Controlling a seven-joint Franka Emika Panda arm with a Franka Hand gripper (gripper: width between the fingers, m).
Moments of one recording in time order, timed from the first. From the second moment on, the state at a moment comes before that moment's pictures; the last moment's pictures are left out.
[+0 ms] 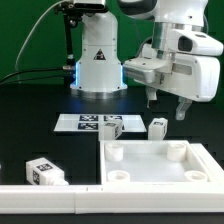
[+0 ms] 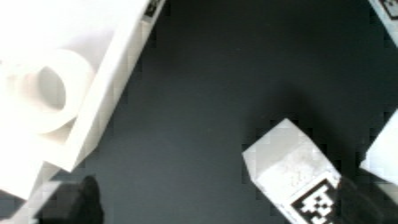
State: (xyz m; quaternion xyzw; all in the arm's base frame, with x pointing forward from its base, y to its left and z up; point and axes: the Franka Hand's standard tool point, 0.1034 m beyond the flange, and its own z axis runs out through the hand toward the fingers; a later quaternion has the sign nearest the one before) arm 0.456 0.109 0.064 0.55 0.84 -0.01 0.05
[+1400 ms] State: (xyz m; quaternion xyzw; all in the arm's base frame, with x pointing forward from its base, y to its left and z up) arm 0.465 0.150 0.068 0.98 0.18 0.05 -0.03
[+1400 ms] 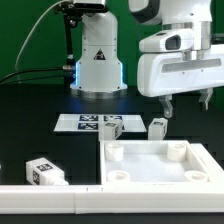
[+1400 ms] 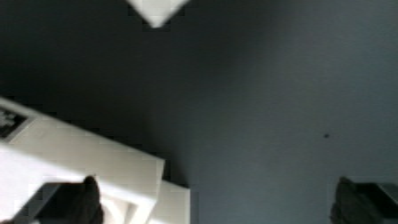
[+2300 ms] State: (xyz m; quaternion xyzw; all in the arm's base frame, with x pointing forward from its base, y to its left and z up) arm 0.458 0.111 0.047 0.98 -0.18 0.00 -0.07
